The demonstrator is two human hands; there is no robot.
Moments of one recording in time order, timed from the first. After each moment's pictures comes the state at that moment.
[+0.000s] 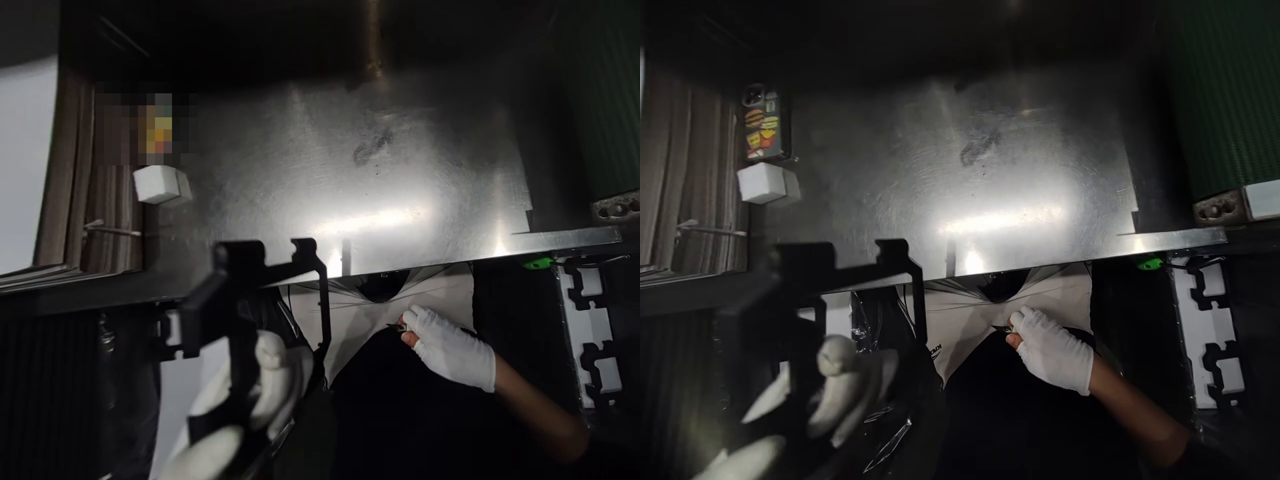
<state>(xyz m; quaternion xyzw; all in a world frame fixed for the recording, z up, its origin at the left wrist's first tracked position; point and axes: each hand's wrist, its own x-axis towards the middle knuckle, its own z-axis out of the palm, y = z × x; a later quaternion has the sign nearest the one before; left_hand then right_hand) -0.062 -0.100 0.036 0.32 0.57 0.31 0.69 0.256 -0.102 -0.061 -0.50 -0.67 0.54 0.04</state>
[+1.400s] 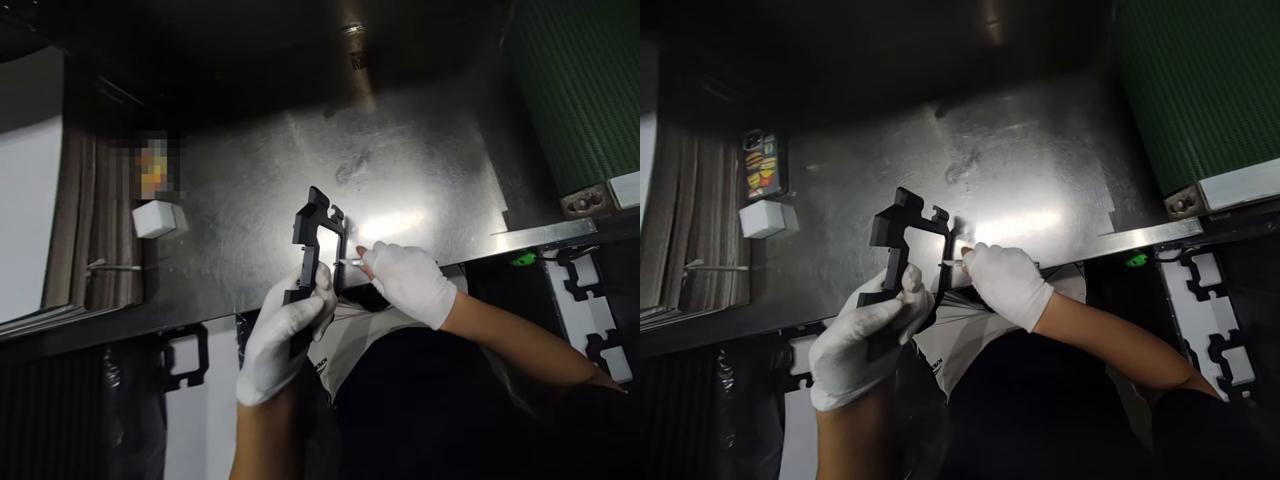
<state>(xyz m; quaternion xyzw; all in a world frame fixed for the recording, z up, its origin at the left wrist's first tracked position) 0.013 0.000 0.019 0.40 0.48 0.34 0.70 0.218 0.019 -0.011 -0.54 -0.83 0.16 -0.04</state>
